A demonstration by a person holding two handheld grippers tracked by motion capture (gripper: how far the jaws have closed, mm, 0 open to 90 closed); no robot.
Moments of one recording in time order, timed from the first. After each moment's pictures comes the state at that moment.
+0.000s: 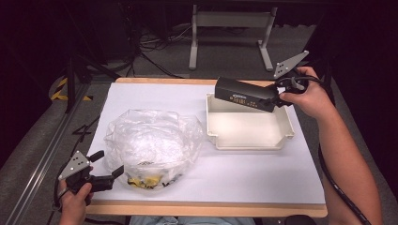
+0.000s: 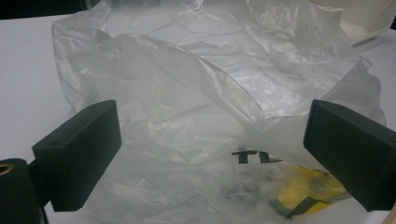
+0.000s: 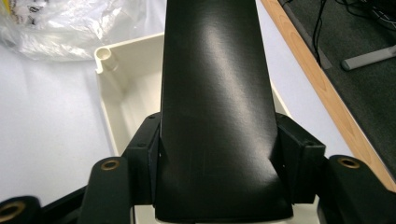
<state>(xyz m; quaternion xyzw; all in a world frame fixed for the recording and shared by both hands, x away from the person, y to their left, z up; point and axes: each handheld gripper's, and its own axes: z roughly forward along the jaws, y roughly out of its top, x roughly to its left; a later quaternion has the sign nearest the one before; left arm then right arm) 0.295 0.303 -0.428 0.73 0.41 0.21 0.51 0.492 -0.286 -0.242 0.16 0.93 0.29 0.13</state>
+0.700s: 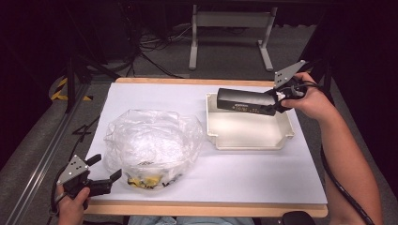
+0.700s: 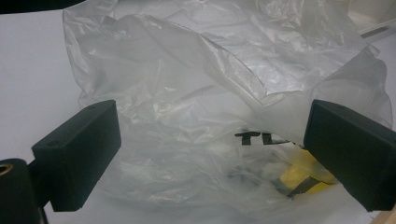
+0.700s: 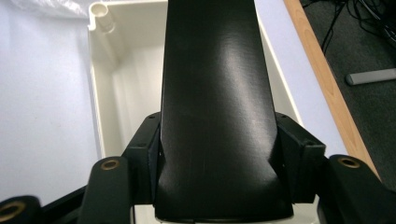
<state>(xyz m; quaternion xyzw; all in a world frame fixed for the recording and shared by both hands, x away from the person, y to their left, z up) 0.287 0.306 -0.431 0.73 0.41 0.21 0.50 0.499 -0.296 -0.269 0.09 0.95 0.28 0.14</state>
